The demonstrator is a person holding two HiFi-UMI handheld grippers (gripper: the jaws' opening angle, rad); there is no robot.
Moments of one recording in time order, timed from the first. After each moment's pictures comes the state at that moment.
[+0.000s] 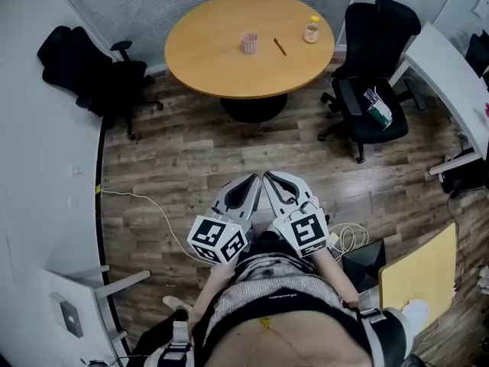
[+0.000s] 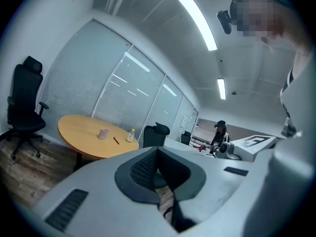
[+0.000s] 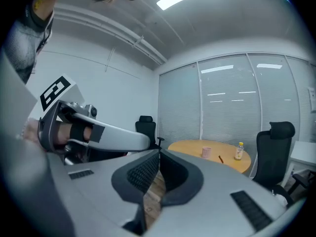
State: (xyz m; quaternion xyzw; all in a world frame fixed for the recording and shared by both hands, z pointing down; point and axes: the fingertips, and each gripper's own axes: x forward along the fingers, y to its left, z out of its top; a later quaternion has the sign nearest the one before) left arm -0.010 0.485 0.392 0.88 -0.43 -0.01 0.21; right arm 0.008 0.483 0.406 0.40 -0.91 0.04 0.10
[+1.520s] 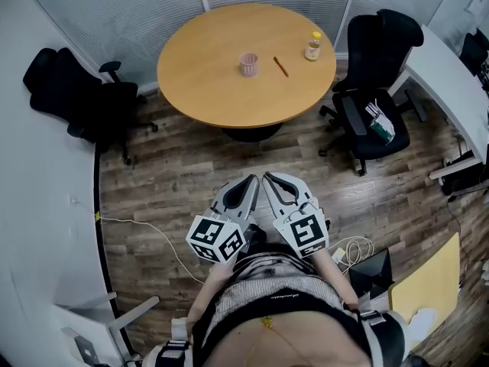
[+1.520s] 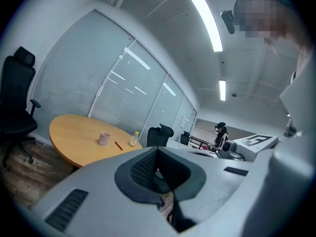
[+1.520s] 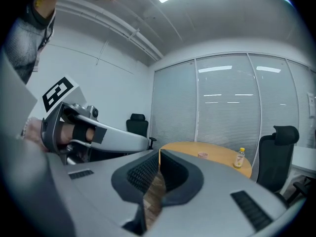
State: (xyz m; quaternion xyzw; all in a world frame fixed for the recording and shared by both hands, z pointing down) left arm -0.054 0.346 0.404 0.89 -0.40 -0.01 0.21; right arm -0.031 0.347 0.412 0.43 -0.89 0.03 0.11
